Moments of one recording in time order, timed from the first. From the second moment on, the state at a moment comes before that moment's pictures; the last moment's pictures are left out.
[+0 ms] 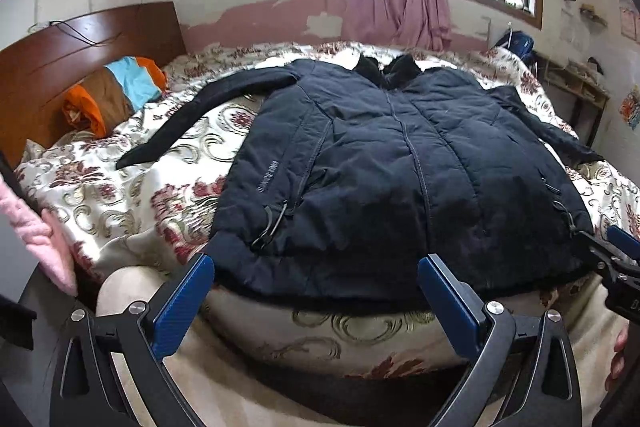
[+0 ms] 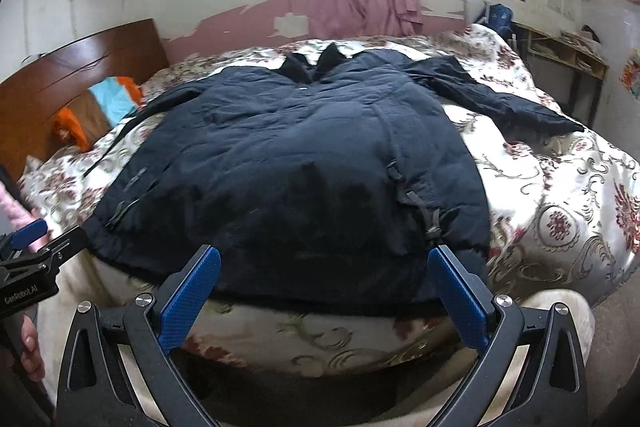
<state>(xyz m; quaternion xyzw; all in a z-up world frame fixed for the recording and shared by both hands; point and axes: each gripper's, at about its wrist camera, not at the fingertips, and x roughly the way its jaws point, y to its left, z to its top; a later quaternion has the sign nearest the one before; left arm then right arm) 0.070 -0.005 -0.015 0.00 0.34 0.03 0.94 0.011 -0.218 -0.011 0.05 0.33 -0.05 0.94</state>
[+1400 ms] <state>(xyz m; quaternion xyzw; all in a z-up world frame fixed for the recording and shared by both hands) 0.438 -0.288 -0.009 0.03 0.37 -0.16 0.92 0.241 -0.680 -0.088 0.43 0.24 -0.24 0.84</state>
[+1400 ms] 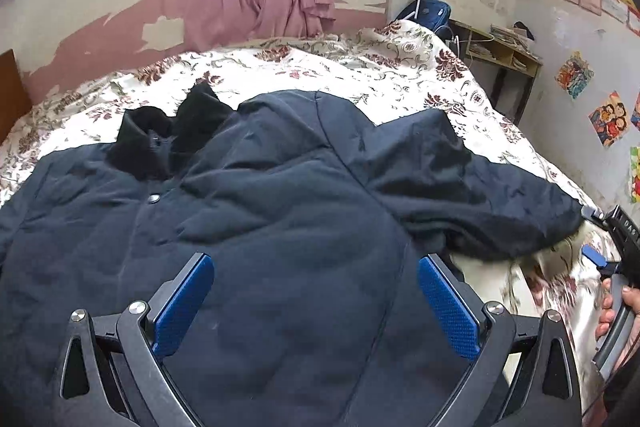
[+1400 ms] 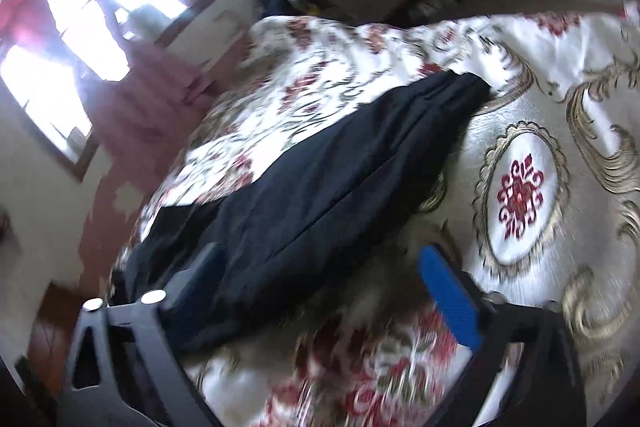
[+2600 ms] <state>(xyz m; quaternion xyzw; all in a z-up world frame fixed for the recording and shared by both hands) 0.441 -0.042 -0.010 -0.15 0.38 -0.18 0.89 0.380 -0.333 0.145 -0.01 0.16 0.02 0.99</state>
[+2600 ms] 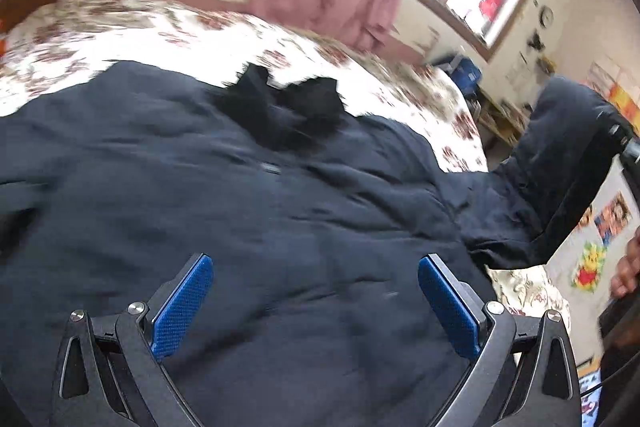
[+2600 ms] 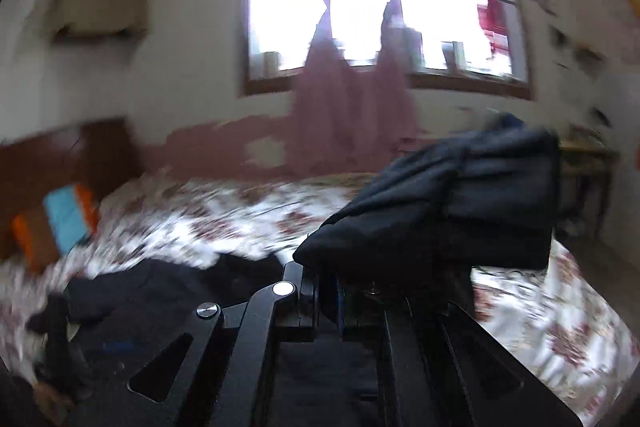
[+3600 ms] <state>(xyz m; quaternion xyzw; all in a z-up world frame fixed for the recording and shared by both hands) 0.423 0.057 -0.077 -0.33 0.41 -0.32 0.79 0.301 -0.172 -0.002 -0.18 0.39 0.15 0.89</state>
